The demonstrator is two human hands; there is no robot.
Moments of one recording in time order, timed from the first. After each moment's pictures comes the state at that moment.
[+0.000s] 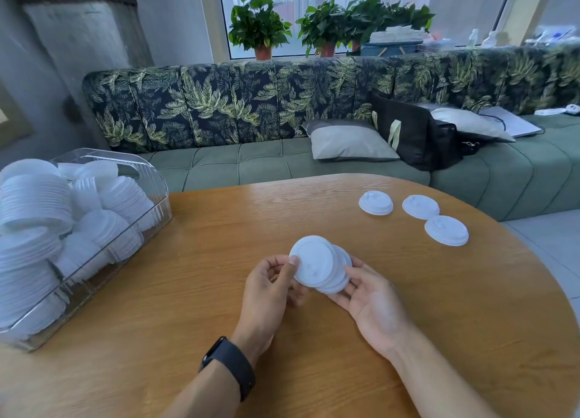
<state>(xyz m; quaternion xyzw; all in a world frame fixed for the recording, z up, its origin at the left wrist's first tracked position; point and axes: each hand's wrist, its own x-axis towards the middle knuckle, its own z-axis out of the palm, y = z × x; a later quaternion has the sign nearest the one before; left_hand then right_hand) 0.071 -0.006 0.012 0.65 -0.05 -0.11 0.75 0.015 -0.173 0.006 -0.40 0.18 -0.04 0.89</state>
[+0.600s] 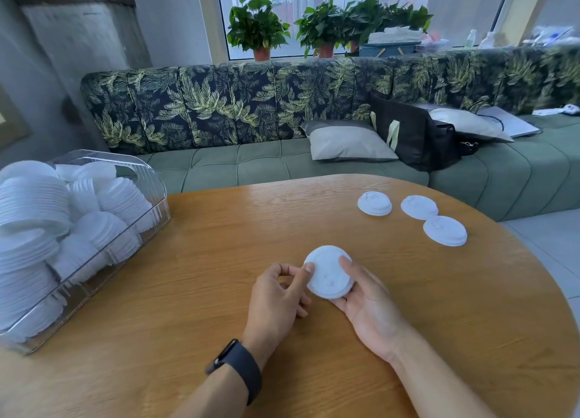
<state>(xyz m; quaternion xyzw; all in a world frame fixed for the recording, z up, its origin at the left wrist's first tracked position) 0.062 -0.012 0.016 0.75 -0.07 -0.11 0.65 0.012 -0.166 0.018 -0.42 0.13 -0.02 0.90</state>
